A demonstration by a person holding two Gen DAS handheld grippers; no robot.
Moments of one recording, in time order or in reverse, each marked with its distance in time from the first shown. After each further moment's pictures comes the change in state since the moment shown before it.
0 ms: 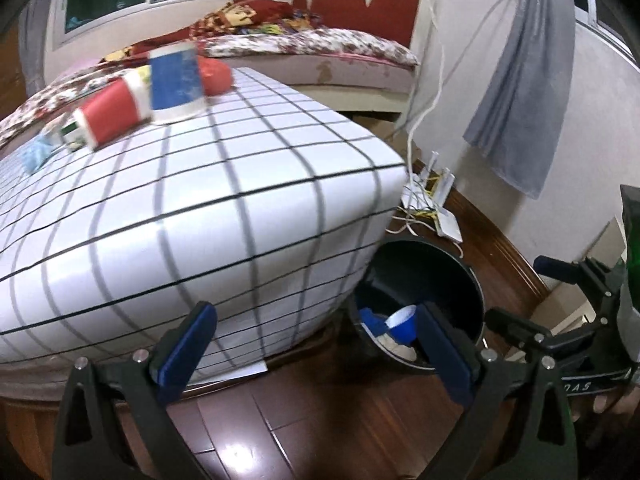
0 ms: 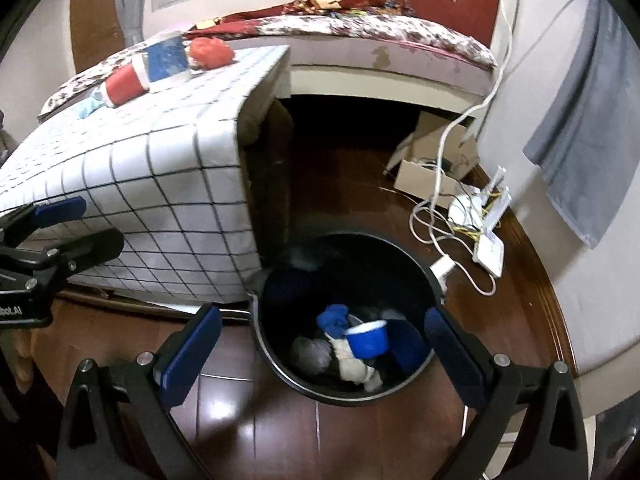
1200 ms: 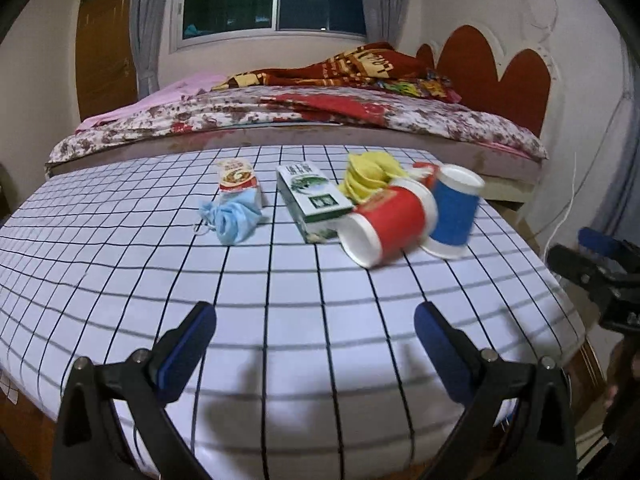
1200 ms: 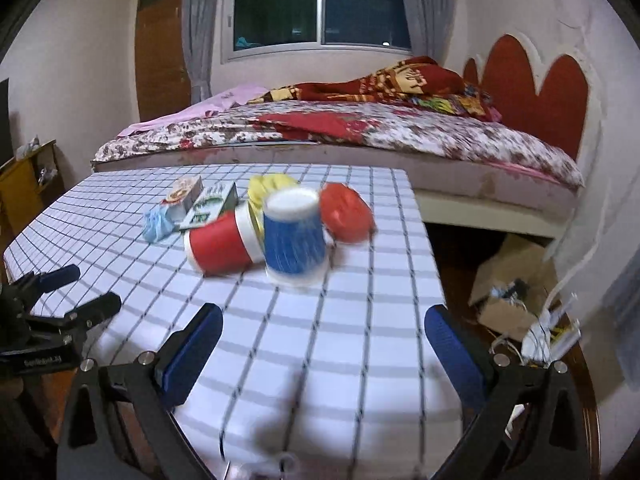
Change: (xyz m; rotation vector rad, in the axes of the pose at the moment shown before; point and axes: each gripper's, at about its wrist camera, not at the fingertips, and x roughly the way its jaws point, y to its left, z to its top) left arm -0.039 0.195 0.081 -0.197 -0.168 0.307; right arm 0.016 0.149 0.198 -0.113 -0.264 0.178
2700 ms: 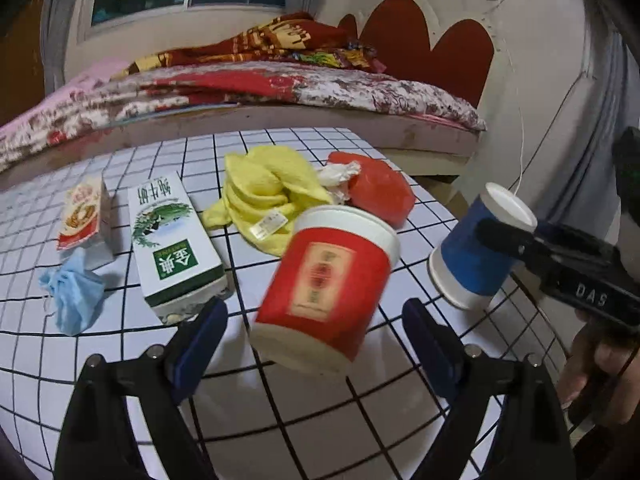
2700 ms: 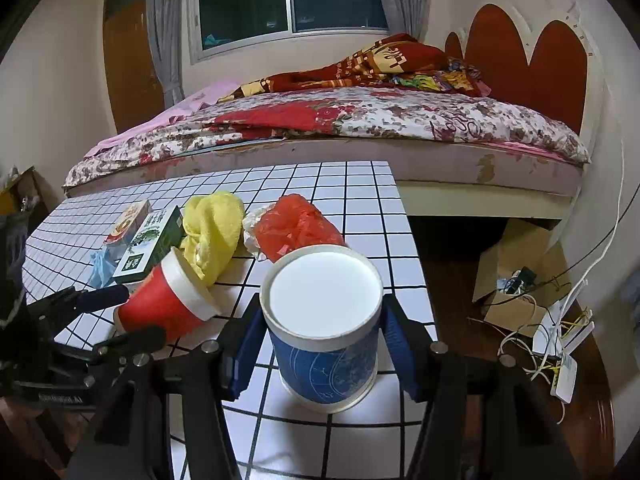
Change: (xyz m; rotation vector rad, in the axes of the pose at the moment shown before) left arm 0.074 -0.056 0.042 0.122 0.089 -0.296; right arm 0.070 -0.051 0.032 0.104 0.045 -0.021
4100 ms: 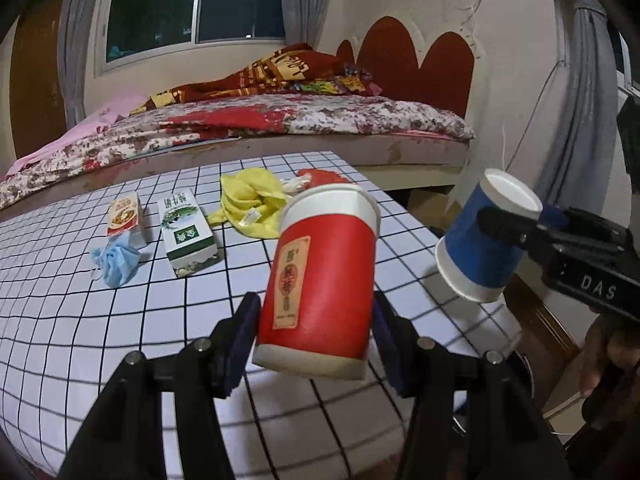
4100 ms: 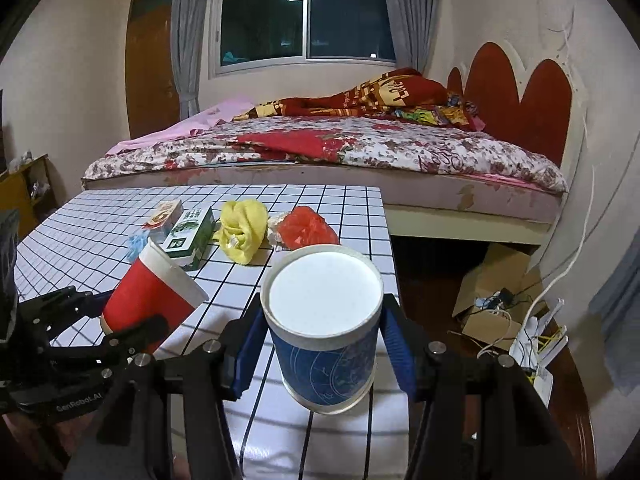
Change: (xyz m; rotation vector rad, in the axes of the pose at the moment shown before) left arm -0.072 -0.055 -0.033 0.039 -0.092 0.077; right arm -0.099 0.007 -0.032 -0.066 -0.096 -0.015
